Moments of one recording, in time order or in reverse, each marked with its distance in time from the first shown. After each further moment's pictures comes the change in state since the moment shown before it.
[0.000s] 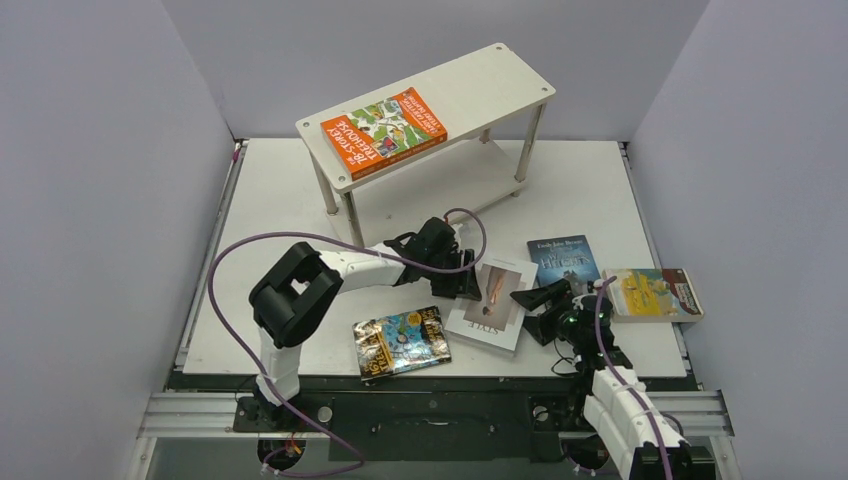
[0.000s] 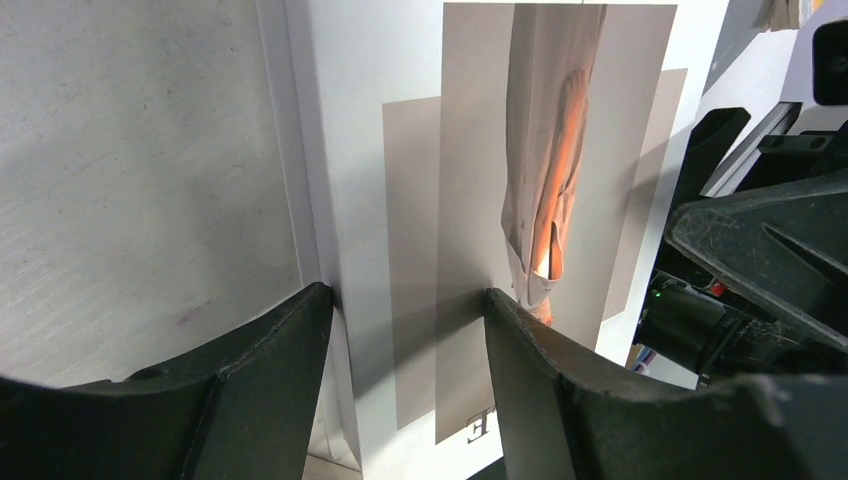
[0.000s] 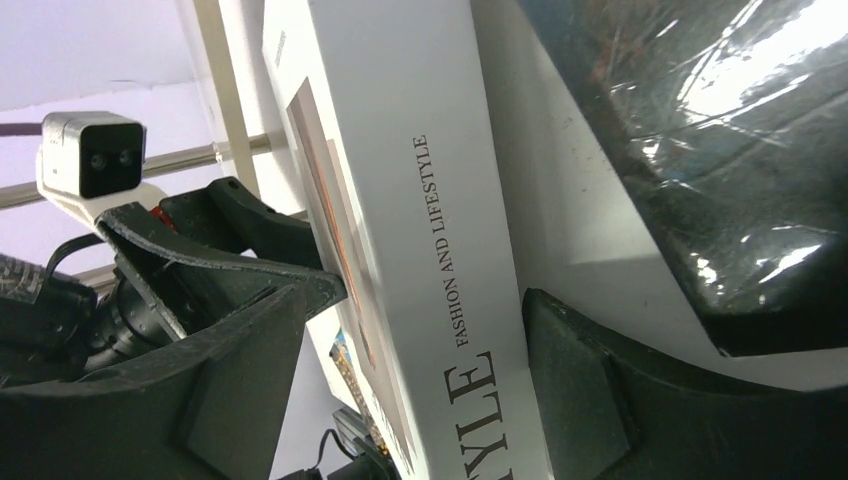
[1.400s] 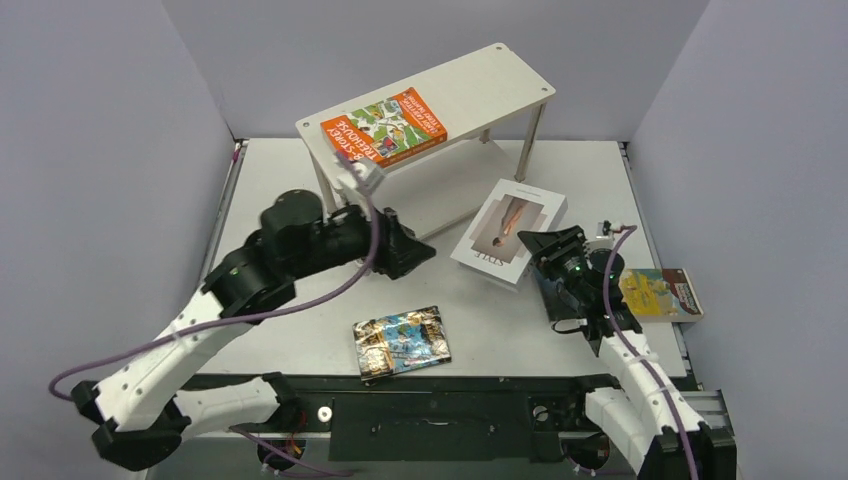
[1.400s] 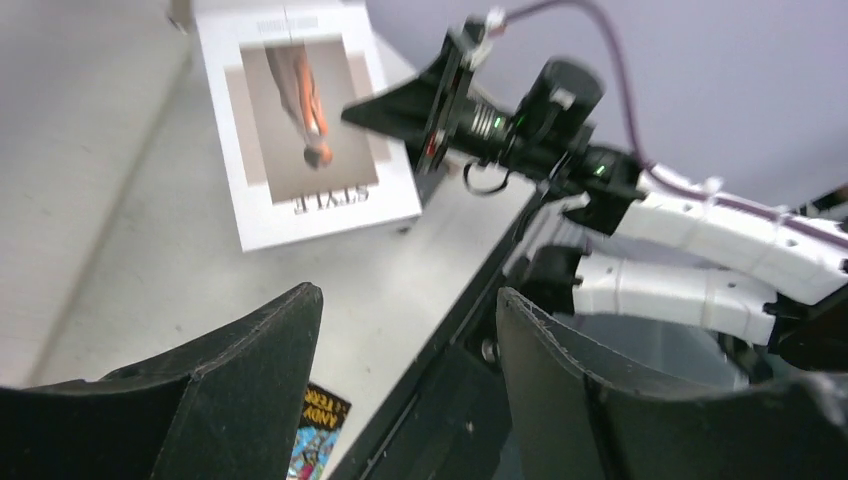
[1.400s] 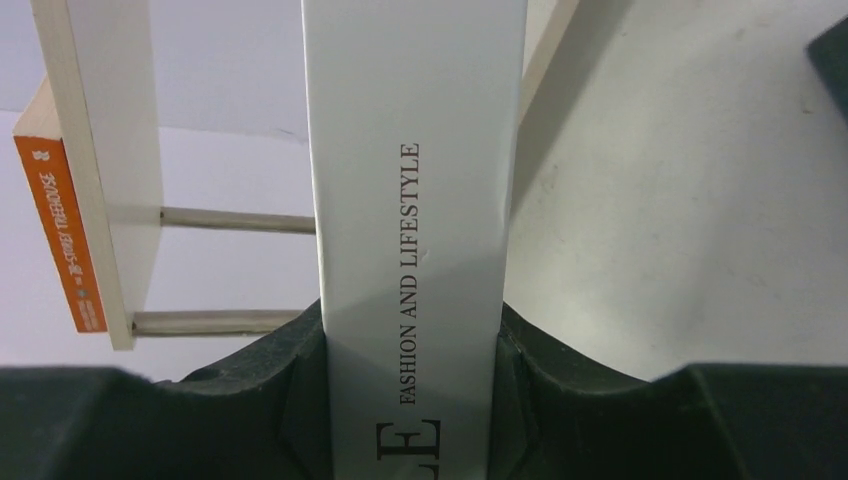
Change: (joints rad) left arm -0.039 -0.832 0.154 -0.388 -0.134 0.290; right arm 0.046 0.065 0.362 0.053 0.124 -0.042
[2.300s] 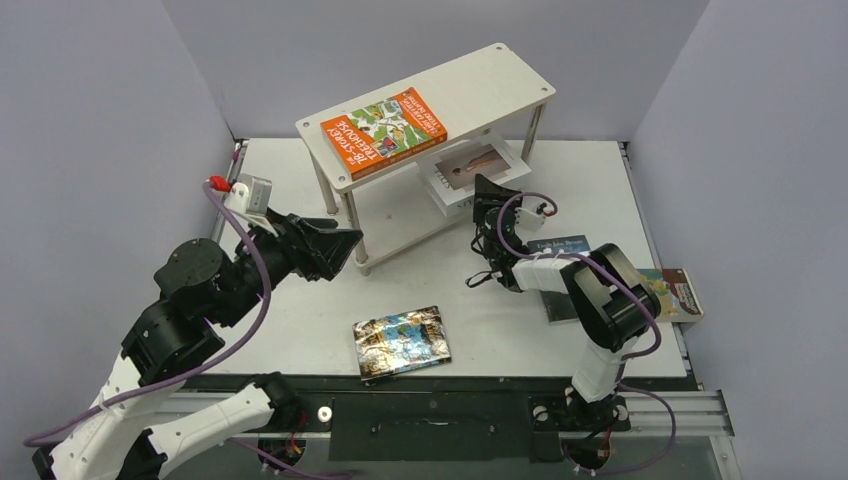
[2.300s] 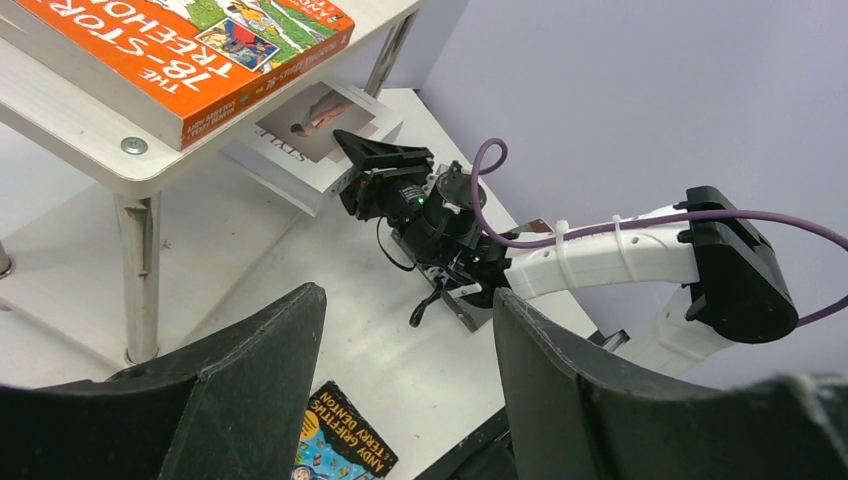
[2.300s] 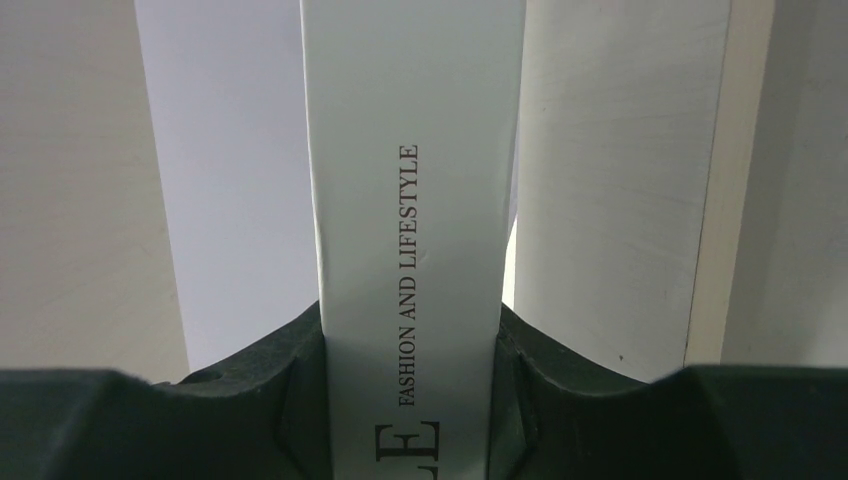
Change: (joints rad) left arm 0.053 -0.359 -0.058 -0.055 -0.380 -0.037; right arm 0.467 0.999 0.421 0.702 0.907 0.421
